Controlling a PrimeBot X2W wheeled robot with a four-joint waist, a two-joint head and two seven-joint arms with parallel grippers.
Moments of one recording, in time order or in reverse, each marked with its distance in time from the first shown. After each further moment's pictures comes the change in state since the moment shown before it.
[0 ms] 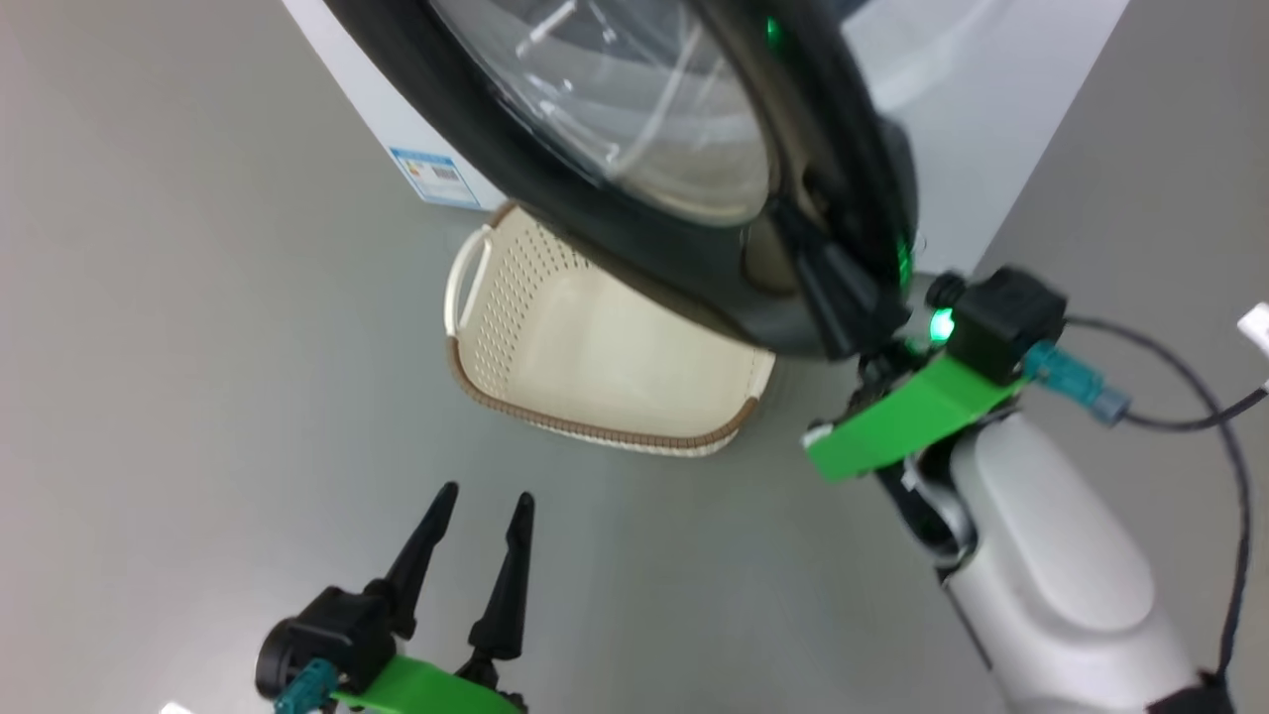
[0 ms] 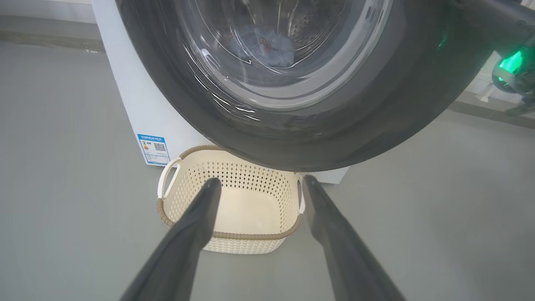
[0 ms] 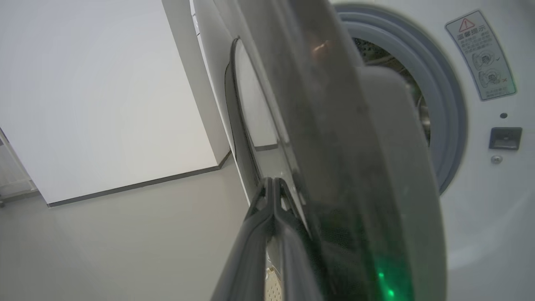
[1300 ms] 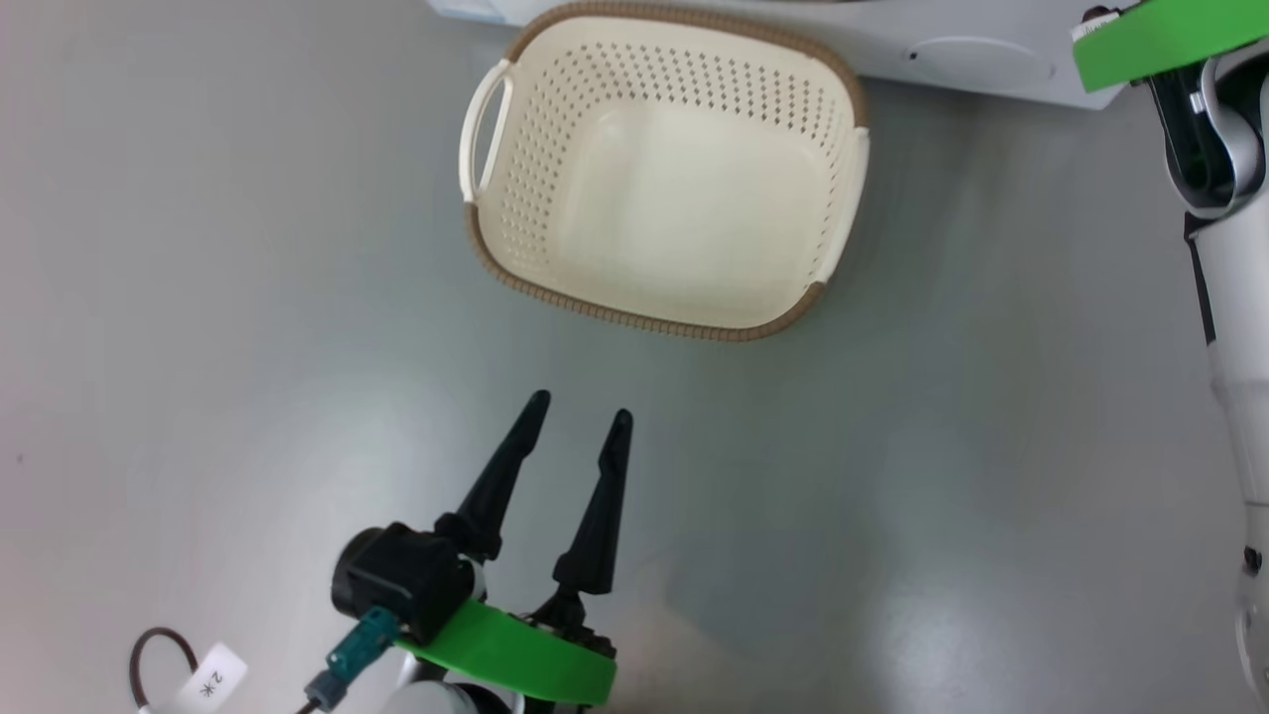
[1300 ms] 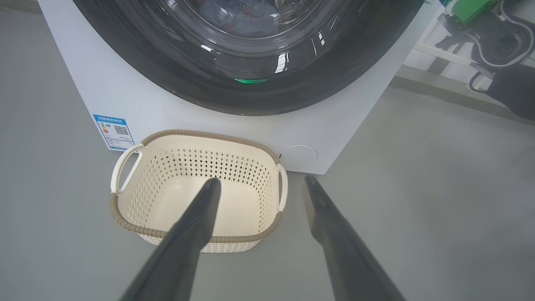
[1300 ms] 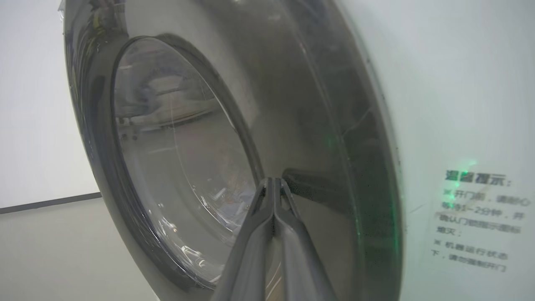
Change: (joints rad) left arm -0.132 -0.005 -0.186 -0.142 -0.088 0.100 0.000; right arm -0.511 -0.193 -0.187 0.183 -0.085 0.018 0.000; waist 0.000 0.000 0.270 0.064
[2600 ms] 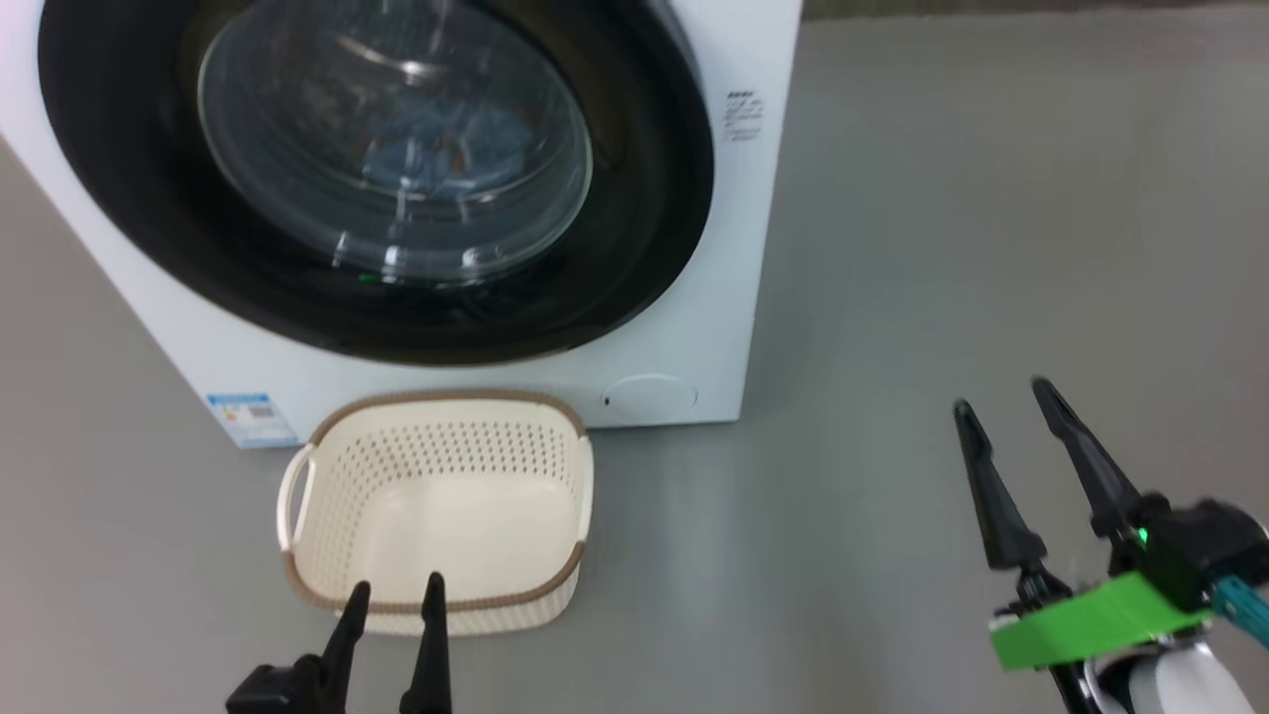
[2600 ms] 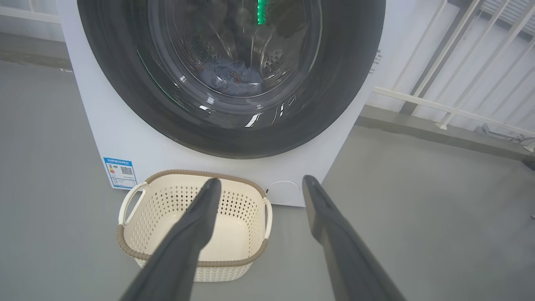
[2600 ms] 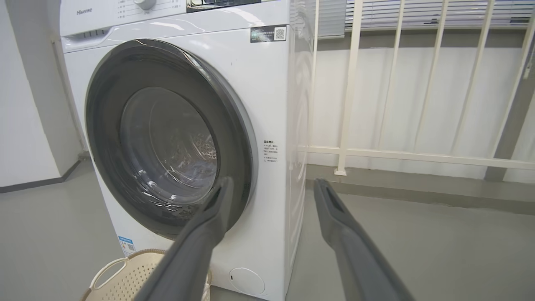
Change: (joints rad) left arm 0.237 0.003 0.277 0.212 0.029 -0.081 0.000; right arm 0.976 0.118 -0.097 -0.440 -0.028 -0.010 0.000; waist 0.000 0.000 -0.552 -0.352
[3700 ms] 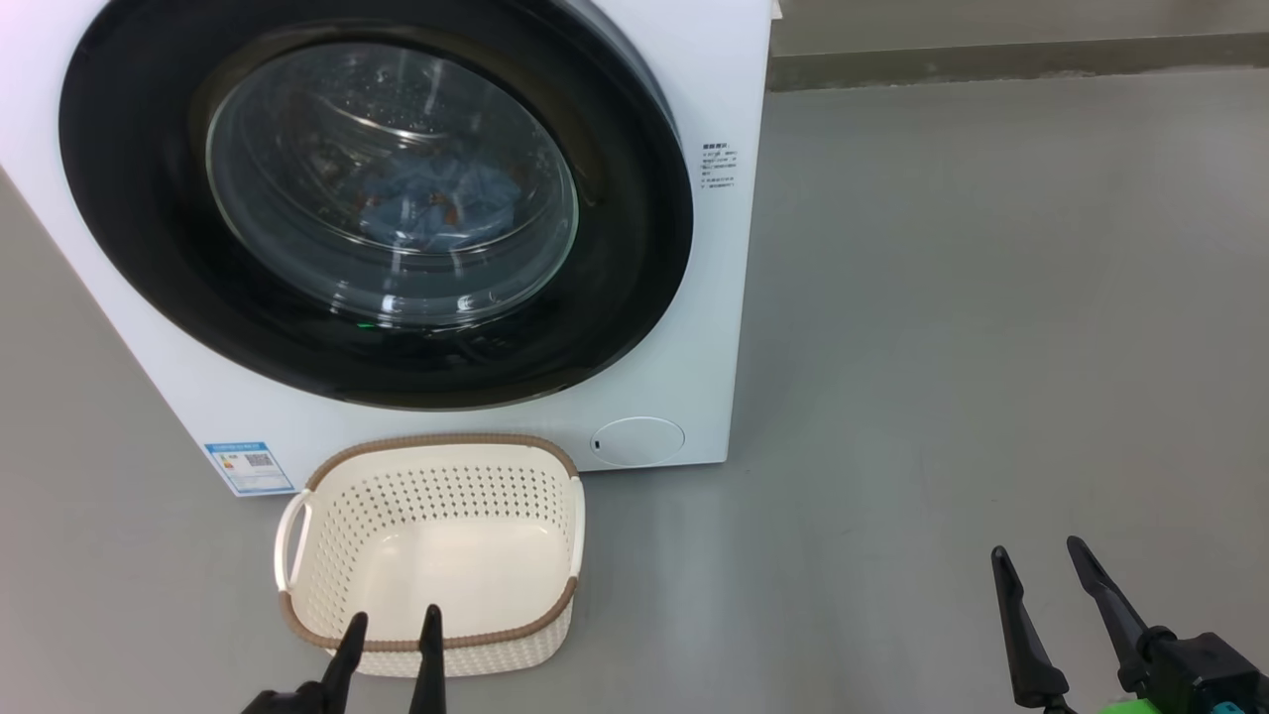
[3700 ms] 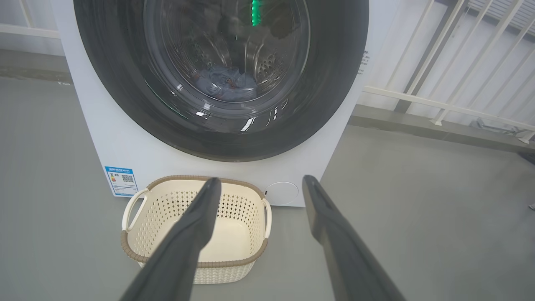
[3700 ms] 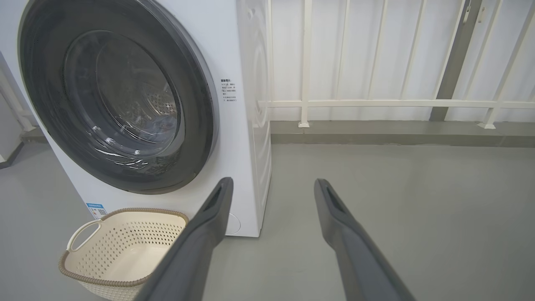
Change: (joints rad) left arm 0.040 0.002 0.017 0.022 0.034 -0.019 0.000; right arm 0.222 0.109 -0.142 0.040 -0.095 0.000 0.000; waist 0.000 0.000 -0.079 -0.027
